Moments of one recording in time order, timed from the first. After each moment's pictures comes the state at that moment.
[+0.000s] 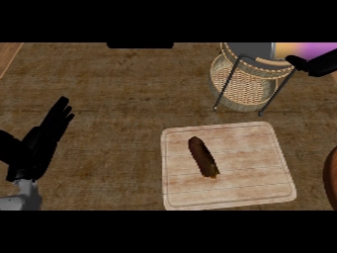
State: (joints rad) left arm -0.05 0.21 0.05 -1.59 0.11 -0.06 0.22; right arm -0.82 -0.56 -0.13 -1.08 0.43 0.31 -0.13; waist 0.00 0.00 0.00
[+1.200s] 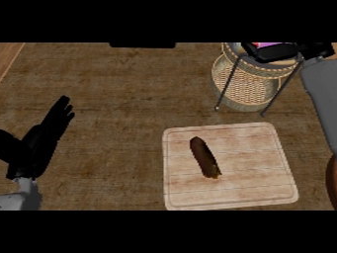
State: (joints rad) left arm -0.07 0.20 0.08 -1.57 0.10 -0.10 0.21; right arm -0.99 -0.37 -0.17 -0.64 0.58 -0.09 -0.33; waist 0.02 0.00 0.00
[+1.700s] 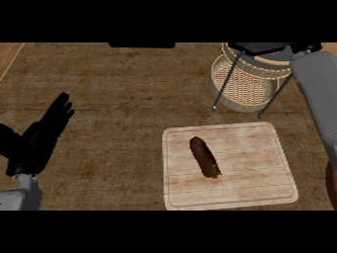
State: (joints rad) left arm -0.09 0.20 0.09 -1.58 0.09 -0.09 0.24; right arm -1.08 -0.33 -0.24 -0.52 0.51 -0.09 -0.36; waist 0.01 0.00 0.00
